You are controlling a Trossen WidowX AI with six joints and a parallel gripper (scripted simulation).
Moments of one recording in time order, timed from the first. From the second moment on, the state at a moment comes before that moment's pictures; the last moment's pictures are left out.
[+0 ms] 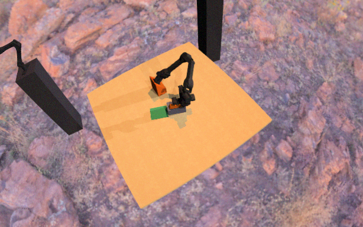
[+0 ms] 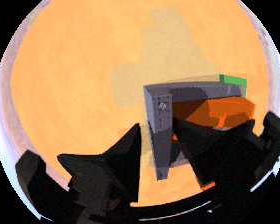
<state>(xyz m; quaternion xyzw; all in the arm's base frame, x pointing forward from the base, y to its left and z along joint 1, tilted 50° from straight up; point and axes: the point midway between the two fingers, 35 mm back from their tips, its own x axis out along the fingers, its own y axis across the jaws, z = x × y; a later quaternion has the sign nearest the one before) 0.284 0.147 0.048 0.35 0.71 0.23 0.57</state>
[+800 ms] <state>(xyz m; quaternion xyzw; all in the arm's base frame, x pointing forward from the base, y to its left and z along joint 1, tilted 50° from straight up) 0.282 0.156 0.042 0.35 0.71 0.23 0.57</state>
